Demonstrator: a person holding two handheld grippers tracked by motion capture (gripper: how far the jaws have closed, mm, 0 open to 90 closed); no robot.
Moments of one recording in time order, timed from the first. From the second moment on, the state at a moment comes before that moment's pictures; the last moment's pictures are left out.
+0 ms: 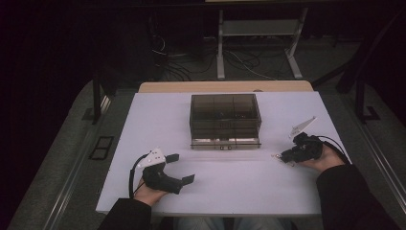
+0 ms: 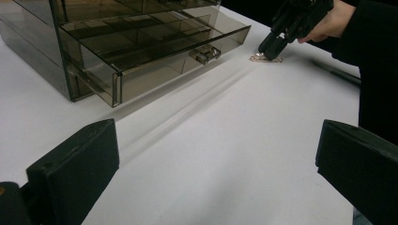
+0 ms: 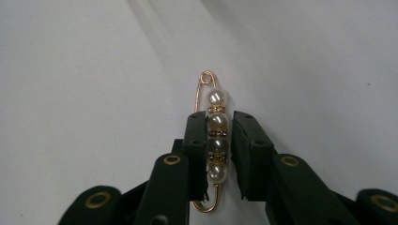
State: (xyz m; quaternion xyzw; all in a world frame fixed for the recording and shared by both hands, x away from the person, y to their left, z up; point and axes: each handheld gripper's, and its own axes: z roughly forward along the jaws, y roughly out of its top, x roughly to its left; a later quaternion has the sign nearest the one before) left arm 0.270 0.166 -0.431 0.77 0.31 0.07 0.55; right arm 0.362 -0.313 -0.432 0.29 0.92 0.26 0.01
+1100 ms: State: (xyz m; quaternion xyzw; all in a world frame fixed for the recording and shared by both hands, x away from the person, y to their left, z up) left arm 0.270 0.166 -0.431 0.77 0.31 0.07 0.55; right arm 0.358 -0.321 -0.422 0.34 0.90 0.28 0.00
